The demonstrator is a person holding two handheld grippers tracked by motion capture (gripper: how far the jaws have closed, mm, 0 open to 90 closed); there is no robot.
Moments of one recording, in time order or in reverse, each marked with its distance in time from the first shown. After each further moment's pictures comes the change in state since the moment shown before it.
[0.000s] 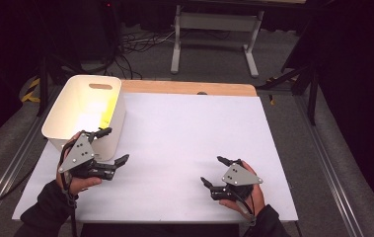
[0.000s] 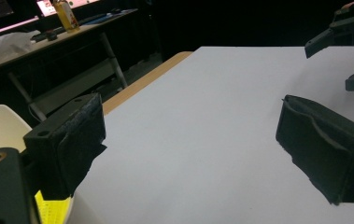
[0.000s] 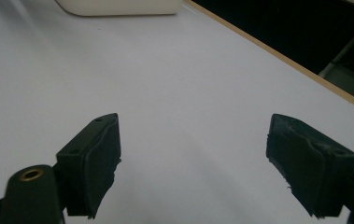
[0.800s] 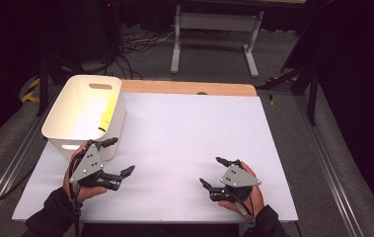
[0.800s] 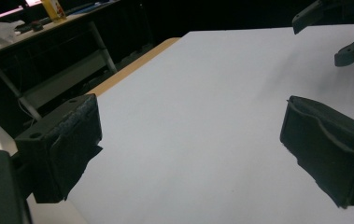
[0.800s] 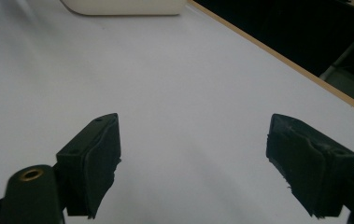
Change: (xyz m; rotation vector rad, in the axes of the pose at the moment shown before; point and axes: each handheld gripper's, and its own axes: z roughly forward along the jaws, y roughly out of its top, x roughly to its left) left arm -0.021 -0.019 0.010 0.043 -0.026 0.027; right arm 0.004 0.001 0.000 0.000 0.003 -0.017
